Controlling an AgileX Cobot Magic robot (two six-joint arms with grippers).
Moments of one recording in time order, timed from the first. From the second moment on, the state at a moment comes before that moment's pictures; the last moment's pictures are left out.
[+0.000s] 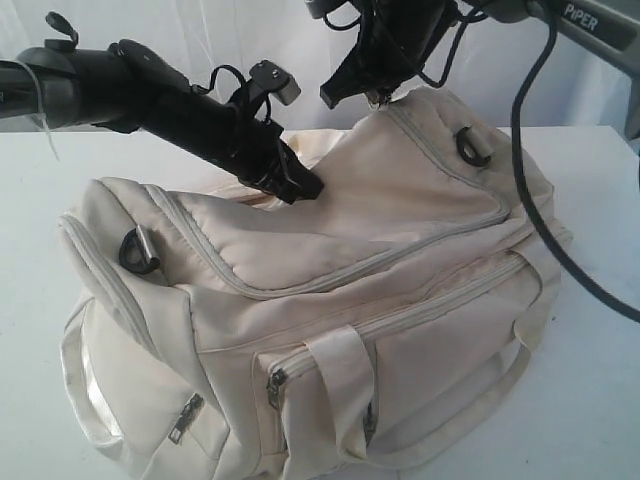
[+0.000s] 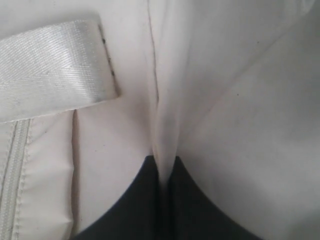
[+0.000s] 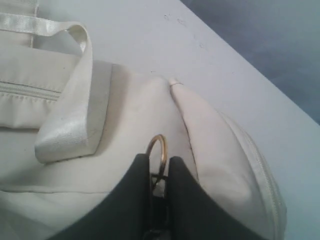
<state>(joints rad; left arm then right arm) -0.41 2.12 -1.70 -0.97 0.83 1.27 0.59 2.14 -2.16 -0.23 1.05 -0.16</state>
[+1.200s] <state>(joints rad) -0.41 2.11 -1.70 -0.96 0.83 1.17 0.59 2.03 -2.15 -0.24 1.18 -0.12</state>
